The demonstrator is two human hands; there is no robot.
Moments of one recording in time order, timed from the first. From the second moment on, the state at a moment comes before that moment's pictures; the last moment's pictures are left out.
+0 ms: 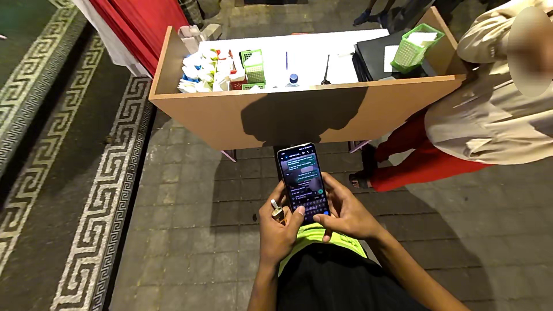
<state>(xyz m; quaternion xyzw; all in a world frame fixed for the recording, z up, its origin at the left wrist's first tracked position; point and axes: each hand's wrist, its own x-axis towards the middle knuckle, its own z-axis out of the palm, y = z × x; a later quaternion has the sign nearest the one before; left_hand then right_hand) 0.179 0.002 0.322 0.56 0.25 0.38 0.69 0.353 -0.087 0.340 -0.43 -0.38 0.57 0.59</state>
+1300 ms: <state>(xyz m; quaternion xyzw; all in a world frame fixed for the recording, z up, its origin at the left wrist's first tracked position) 0.174 0.011 0.320 0.56 0.21 0.39 0.70 0.358 -0.081 0.343 -0.40 -0.38 0.60 0.58</state>
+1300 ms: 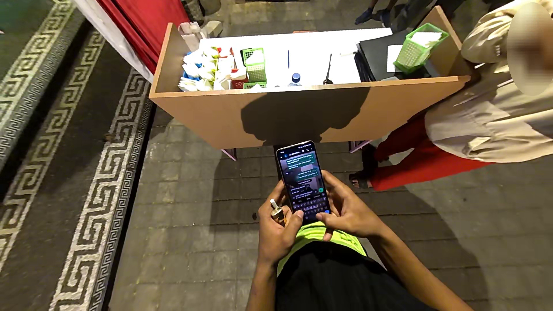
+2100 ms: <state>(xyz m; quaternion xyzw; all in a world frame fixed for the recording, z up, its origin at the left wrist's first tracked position) 0.171 0.006 0.316 0.56 0.21 0.38 0.70 0.354 -0.085 0.342 -0.42 -0.36 0.59 0.59</state>
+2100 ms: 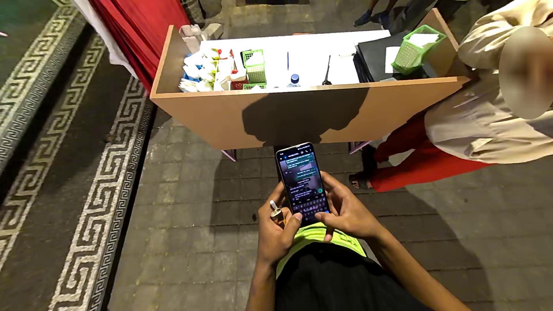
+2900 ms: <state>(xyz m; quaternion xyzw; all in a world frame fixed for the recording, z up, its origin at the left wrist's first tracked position) 0.171 -0.001 0.316 0.57 0.21 0.39 0.69 0.353 -0.091 0.340 -0.41 -0.37 0.57 0.61</state>
